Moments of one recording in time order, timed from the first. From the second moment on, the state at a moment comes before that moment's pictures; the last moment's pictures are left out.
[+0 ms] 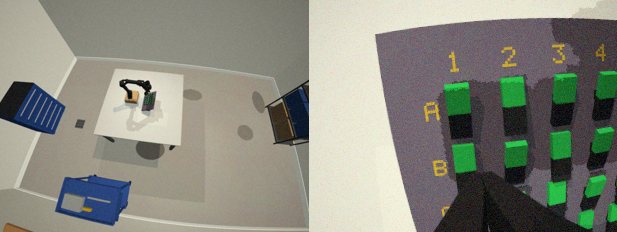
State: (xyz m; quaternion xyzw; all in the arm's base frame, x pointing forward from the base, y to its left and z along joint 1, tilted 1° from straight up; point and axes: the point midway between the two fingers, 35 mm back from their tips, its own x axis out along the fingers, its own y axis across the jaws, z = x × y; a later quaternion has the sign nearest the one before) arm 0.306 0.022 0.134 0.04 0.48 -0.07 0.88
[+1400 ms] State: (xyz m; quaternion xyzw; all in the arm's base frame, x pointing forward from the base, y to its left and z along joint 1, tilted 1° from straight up) arm 0.325 -0.110 0.110 0.04 0.48 -0.07 0.87
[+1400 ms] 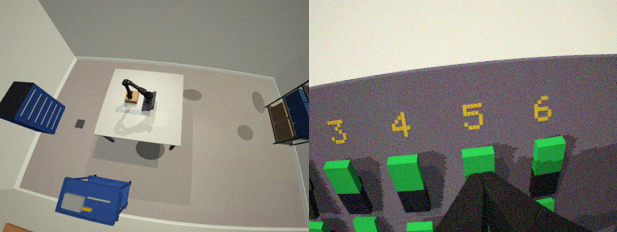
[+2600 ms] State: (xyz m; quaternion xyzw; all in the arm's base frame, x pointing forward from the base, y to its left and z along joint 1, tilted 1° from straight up) arm 0.330 -0.111 0.100 0.04 0.48 -0.07 0.87
